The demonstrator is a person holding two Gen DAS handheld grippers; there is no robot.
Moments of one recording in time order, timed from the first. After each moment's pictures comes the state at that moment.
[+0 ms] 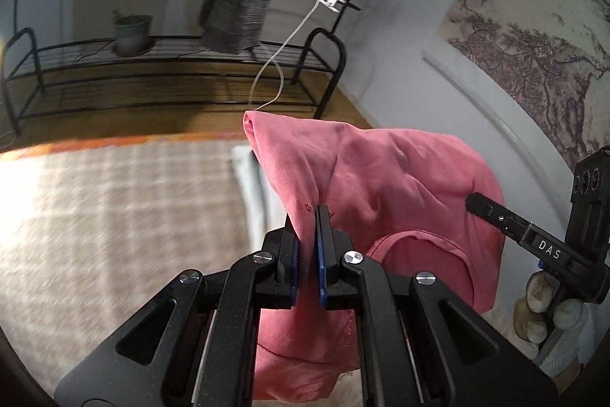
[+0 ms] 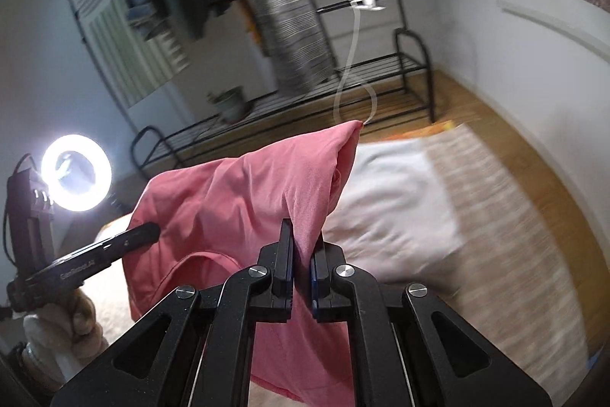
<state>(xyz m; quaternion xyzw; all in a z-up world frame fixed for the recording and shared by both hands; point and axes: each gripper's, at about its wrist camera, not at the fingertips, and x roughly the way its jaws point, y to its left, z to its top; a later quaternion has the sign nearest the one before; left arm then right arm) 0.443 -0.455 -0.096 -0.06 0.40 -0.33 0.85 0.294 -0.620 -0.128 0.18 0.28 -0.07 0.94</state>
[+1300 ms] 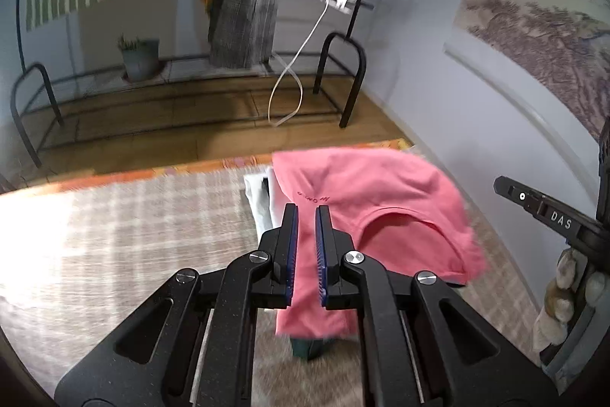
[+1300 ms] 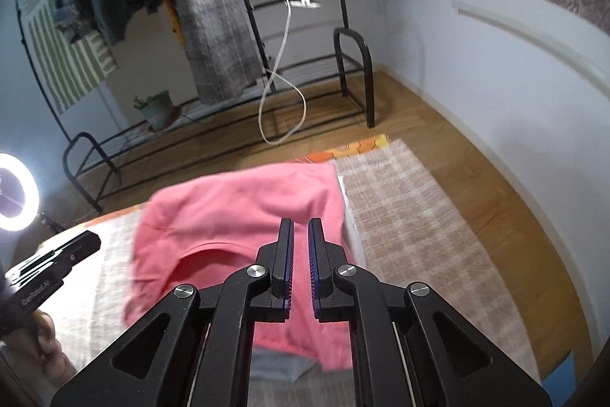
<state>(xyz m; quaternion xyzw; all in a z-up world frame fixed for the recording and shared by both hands) 0.455 -0.489 -0.094 0.00 0.37 -0.28 0.88 0.321 -0.668 -0.122 0.16 0.30 -0.16 0.93</state>
